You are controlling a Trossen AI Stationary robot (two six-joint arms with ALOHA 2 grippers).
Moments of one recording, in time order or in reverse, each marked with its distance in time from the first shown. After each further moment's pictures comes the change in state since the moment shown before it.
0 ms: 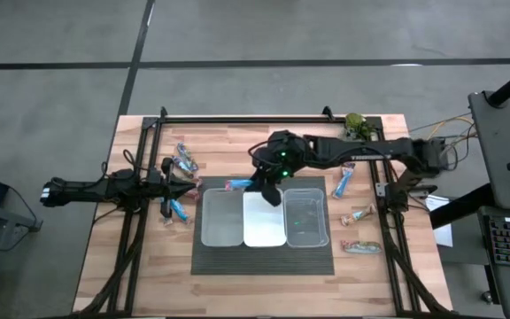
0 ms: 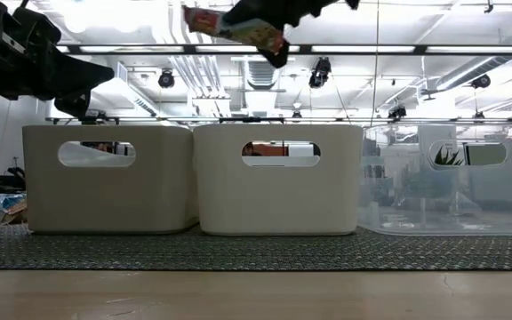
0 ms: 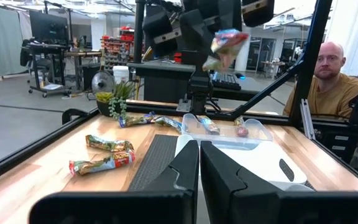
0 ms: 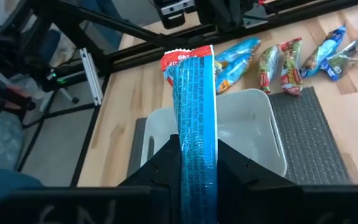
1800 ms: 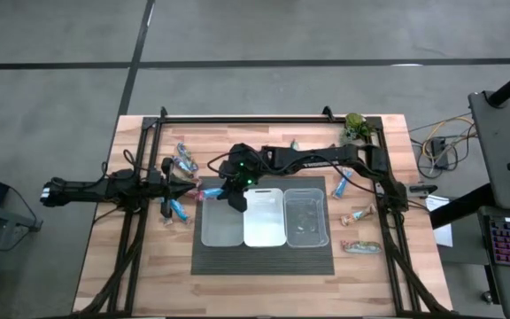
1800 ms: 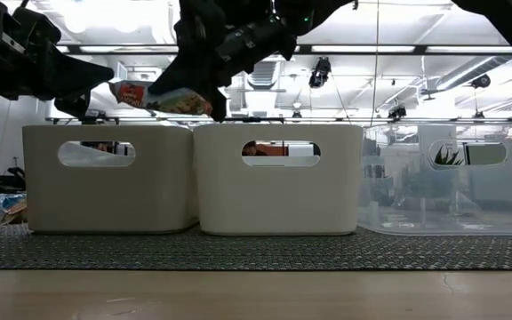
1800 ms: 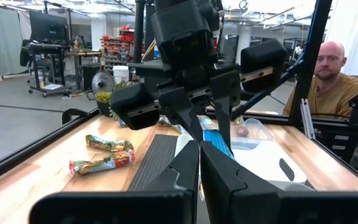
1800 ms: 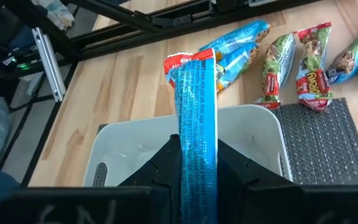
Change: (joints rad) left arm 0.000 0.004 0.000 0.000 0.000 0.001; right arm -0.001 0.418 0.292 0.054 -0.031 -0.065
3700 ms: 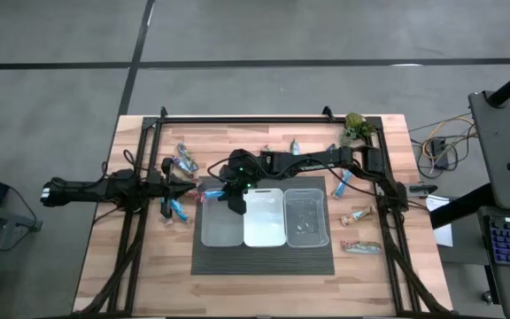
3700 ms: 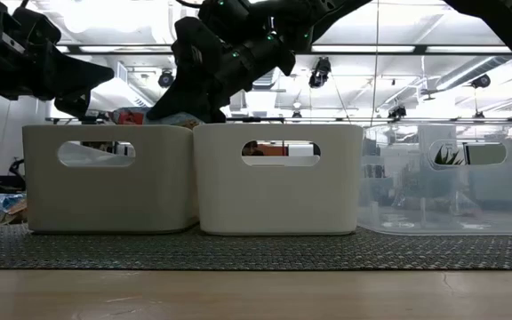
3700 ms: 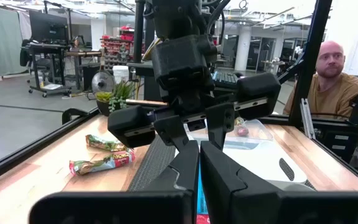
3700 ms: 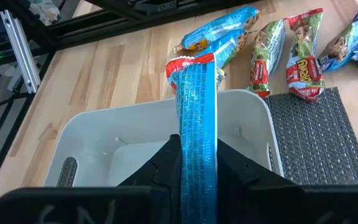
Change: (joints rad) left arm 0.000 0.000 0.000 -0.002 0.000 0.000; right arm 0.004 0.033 -0.055 0.075 0.048 -0.025
